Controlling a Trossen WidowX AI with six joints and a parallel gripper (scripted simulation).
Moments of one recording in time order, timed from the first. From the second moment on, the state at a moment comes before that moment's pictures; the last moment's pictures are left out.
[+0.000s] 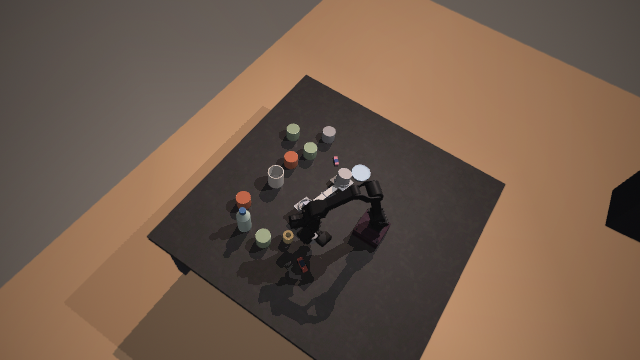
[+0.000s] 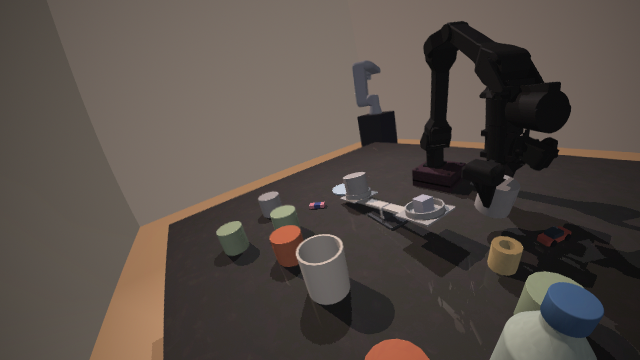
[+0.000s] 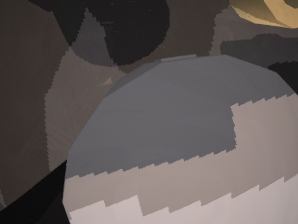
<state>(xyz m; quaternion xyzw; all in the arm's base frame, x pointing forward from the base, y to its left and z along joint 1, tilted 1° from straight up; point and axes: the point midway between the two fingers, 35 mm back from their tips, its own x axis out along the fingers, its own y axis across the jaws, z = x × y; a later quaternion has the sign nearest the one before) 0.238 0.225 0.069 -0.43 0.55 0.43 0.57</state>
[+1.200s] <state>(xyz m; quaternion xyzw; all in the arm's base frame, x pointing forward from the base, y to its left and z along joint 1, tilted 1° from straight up) 0.239 0.228 0.015 -0.43 0.55 0.43 0.57</state>
